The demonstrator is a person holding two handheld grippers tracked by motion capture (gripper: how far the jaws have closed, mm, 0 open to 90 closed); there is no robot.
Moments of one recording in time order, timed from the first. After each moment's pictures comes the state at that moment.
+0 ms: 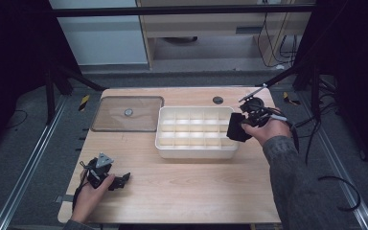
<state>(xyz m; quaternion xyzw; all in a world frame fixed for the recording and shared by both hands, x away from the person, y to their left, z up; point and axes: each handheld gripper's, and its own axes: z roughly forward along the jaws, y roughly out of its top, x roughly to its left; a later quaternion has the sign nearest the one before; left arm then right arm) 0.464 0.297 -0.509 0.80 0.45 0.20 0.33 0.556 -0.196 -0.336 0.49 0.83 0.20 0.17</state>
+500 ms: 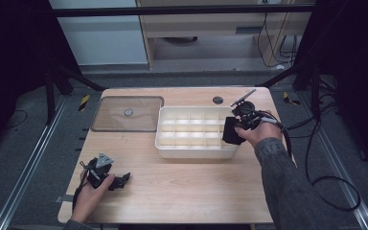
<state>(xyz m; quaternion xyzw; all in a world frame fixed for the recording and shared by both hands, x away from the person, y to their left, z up) 0.464 0.297 -0.509 0.80 0.45 0.20 0.33 0.562 -0.178 -0.354 0.48 0.84 0.18 0.17</state>
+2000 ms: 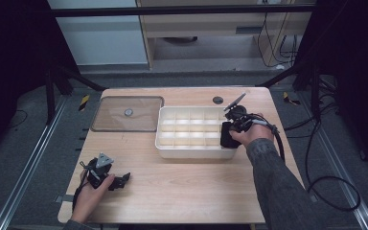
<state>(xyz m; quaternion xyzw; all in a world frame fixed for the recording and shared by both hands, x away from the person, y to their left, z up) 0.464 0.297 -0.509 0.80 0.46 0.20 0.33 0.573 -0.165 -0.379 0.47 0.85 0.14 0.16</state>
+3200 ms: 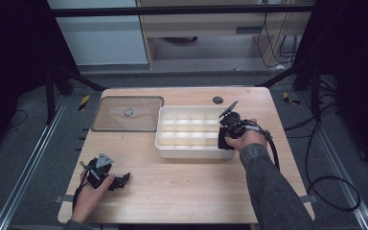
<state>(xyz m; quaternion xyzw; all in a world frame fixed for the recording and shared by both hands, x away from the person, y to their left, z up) 0.464 0.297 -0.509 0.80 0.46 0.20 0.33 0.570 -0.150 -0.403 0.47 0.86 0.12 0.16</state>
